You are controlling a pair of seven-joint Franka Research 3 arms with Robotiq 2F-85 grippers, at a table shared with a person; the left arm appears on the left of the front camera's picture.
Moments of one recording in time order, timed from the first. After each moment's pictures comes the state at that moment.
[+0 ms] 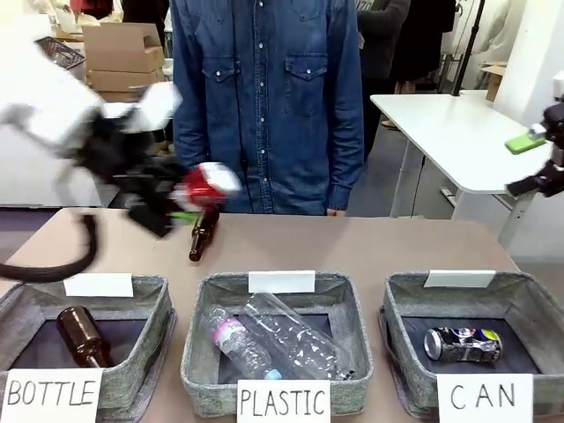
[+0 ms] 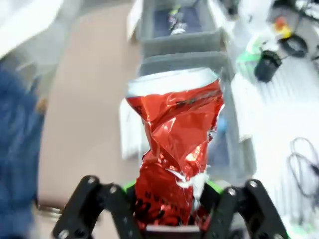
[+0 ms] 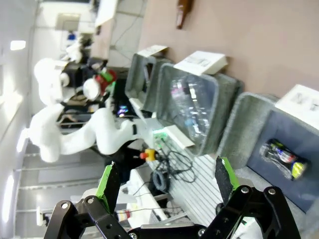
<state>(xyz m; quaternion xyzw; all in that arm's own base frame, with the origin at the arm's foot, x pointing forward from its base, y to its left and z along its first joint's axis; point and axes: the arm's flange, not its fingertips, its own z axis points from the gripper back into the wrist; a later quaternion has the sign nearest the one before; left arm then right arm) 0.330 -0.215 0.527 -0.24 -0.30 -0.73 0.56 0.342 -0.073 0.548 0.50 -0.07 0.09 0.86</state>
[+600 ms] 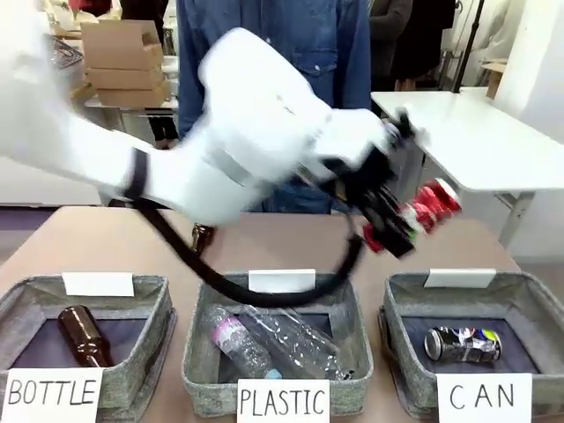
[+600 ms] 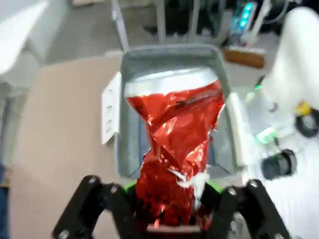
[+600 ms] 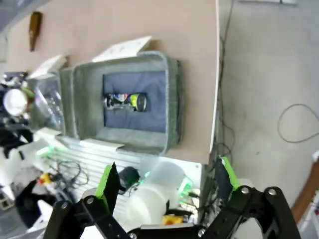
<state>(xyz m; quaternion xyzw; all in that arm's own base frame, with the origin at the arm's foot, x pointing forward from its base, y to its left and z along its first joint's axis) 0.336 -0.524 0.474 -0.29 -0.27 -0.69 0.61 0.223 -0.222 0.582 0.19 -0.12 -0.01 0.97</state>
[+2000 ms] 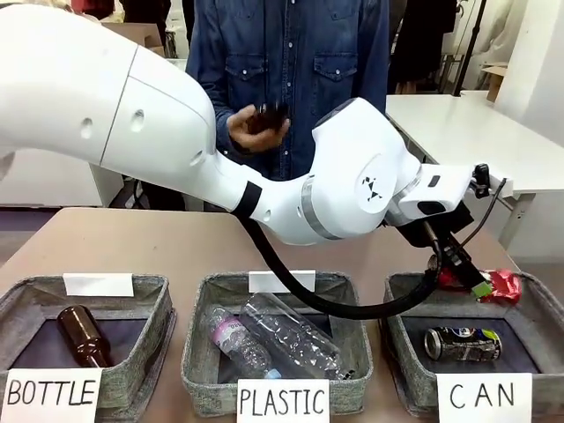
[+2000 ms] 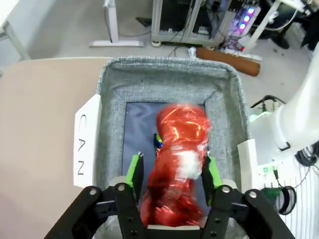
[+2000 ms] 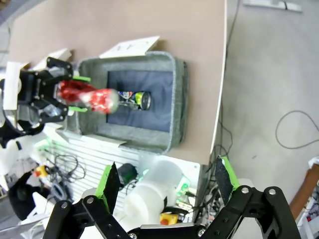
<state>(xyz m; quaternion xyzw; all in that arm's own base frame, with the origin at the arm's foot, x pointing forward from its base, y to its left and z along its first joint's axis) 0.338 -0.616 0.427 -0.31 -0.23 -0.67 0.64 0.226 -0.214 0.597 0.19 -0.12 0.02 0.97</state>
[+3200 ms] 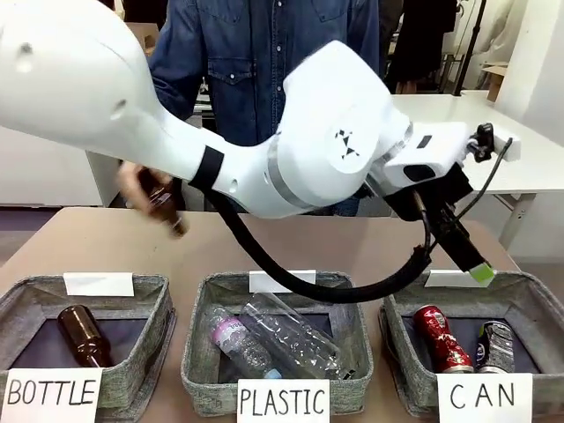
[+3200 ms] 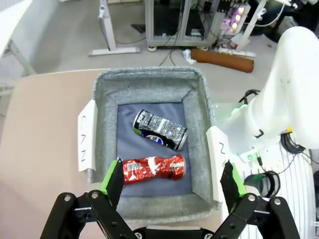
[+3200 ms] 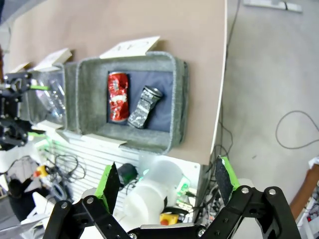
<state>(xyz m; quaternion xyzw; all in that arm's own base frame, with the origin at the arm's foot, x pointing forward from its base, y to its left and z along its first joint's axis) 0.304 -0.571 0.499 -0.30 -0.25 -0.69 0.61 0.226 -0.214 0.597 0.19 -0.12 0.02 0.97</state>
